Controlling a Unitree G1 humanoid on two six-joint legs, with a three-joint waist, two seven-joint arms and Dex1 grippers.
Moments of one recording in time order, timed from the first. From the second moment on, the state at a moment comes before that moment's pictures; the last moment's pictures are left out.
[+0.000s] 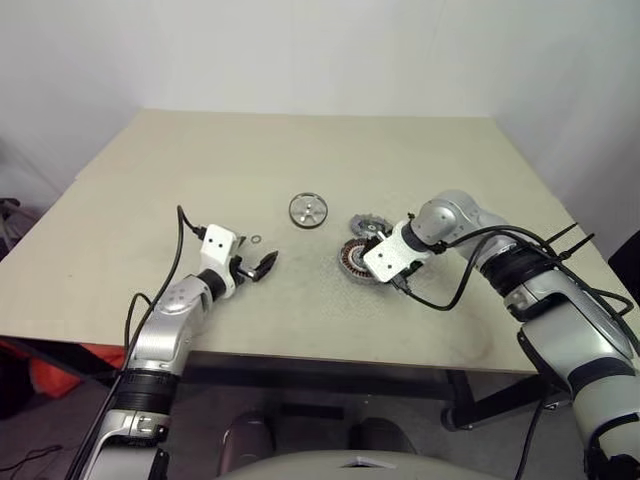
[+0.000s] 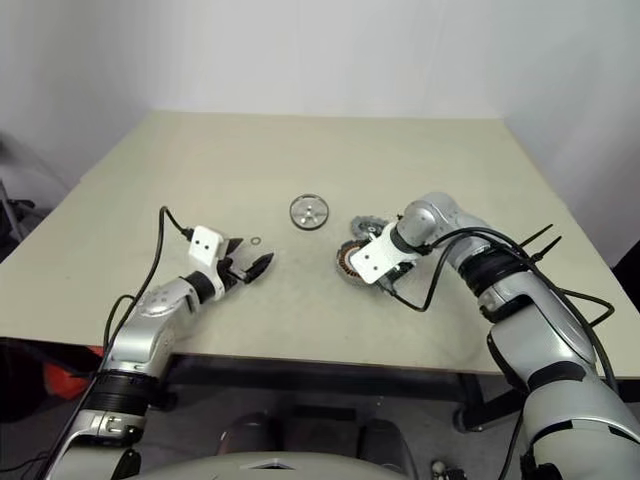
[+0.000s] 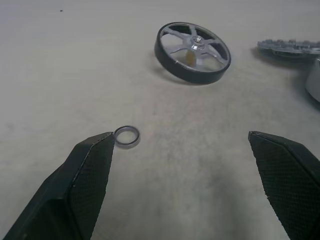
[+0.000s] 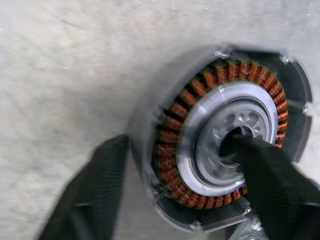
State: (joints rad) left arm -0.23 0.31 0.02 0.11 -0.23 0.28 -0.52; right arm -0.93 -0.62 0.62 0.61 -0.45 -0.48 1.28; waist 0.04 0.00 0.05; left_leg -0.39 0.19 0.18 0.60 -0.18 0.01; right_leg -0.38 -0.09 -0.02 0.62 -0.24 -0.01
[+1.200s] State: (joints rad) left arm -0.34 0.30 -0.02 0.28 -0.15 0.30 -0.49; right arm -0.74 -0.69 0.43 0.19 -0.31 -0.11 1.19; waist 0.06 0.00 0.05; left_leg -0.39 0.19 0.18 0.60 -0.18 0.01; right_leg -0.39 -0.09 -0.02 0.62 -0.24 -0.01
